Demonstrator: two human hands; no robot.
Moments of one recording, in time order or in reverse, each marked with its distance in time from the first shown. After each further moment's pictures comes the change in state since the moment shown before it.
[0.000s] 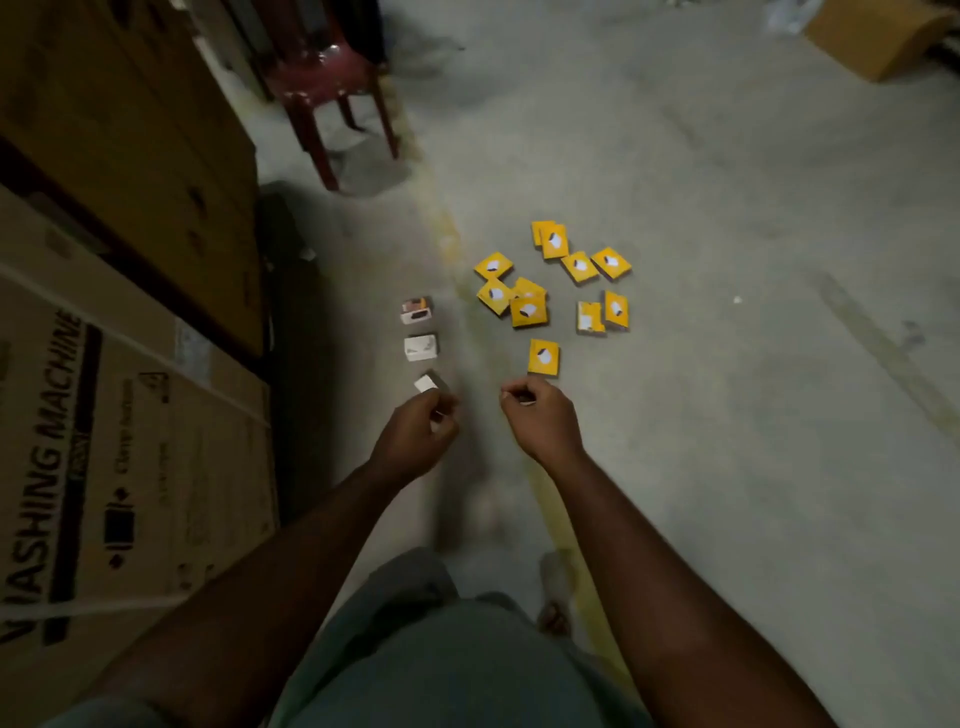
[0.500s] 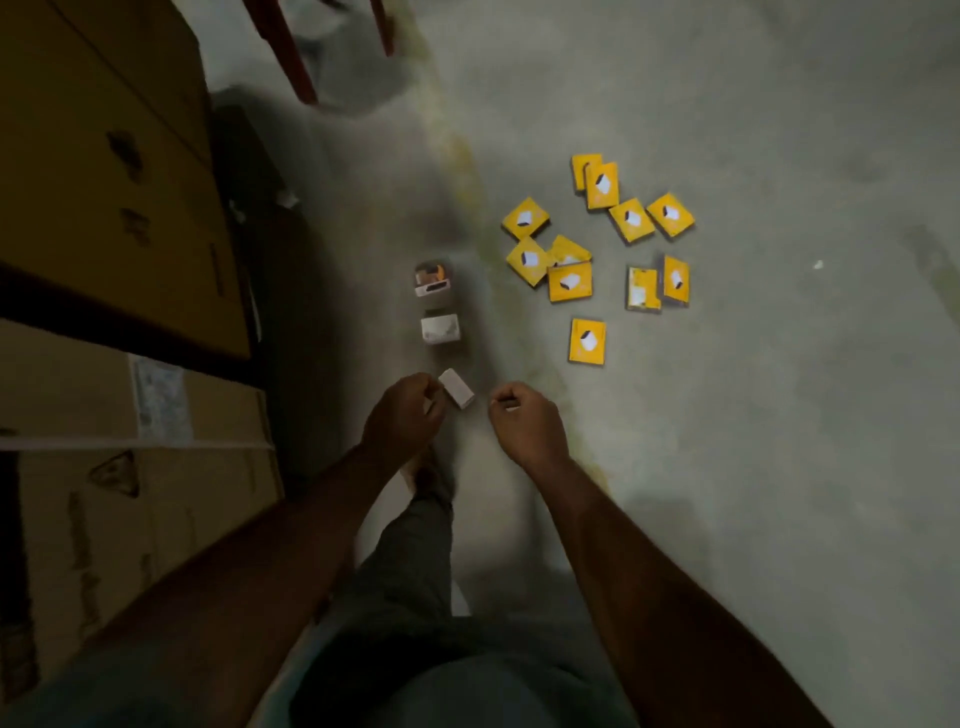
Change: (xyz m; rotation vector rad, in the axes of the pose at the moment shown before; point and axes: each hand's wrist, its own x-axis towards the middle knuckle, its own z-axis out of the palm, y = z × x) left_hand 0.257 -0.188 -0.050 0.130 -0.134 -0.170; right_hand 0.227 -0.046 0.189 -0.116 -0.138 0.211
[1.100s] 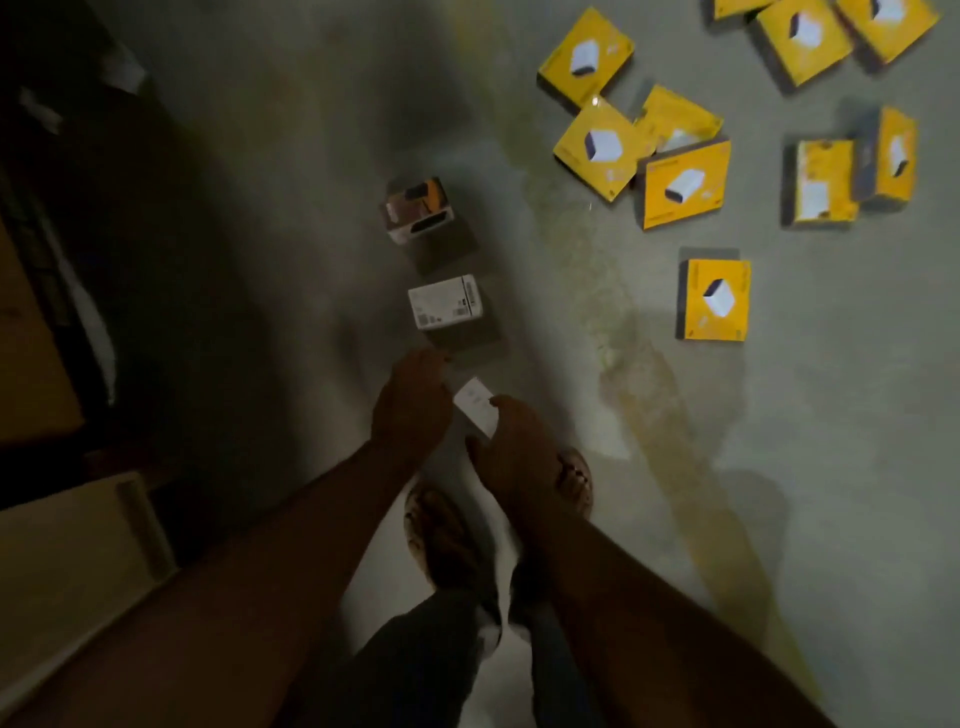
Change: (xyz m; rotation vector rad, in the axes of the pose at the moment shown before) left_hand 0.341 -0.282 0.241 0.258 -0.182 -0.011; right_hand 0.352 0.199 0.323 -0.303 -0.161 0.122
